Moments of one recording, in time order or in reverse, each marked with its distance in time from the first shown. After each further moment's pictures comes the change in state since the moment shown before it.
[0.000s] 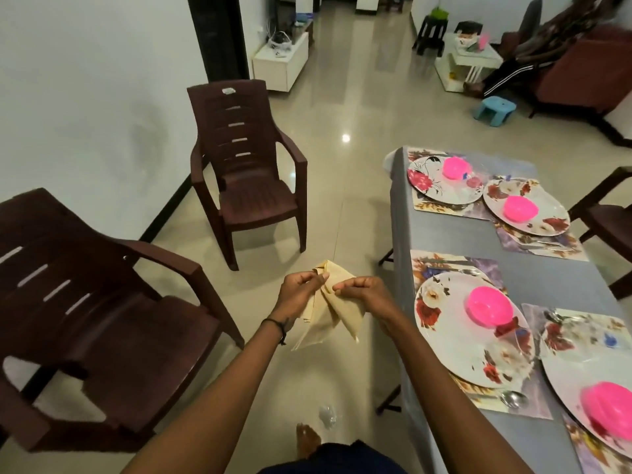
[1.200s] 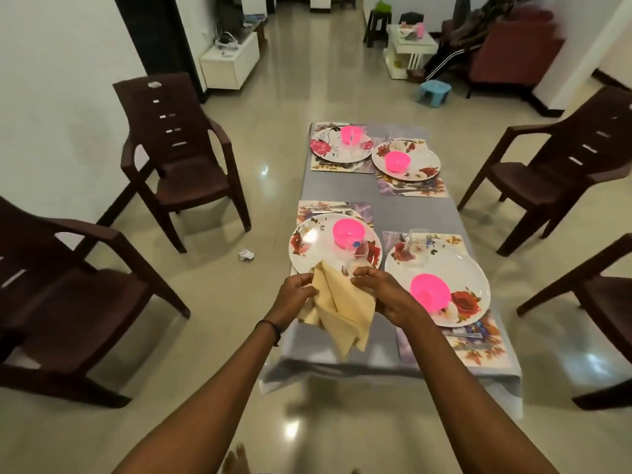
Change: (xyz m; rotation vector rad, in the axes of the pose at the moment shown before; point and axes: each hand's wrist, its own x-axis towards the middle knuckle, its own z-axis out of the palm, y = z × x) left_hand -0.201 -0.065 0.338 0.248 -0.145 0.072; right_hand -0.255 0.135 -0.309 0.316 0.037 0.175
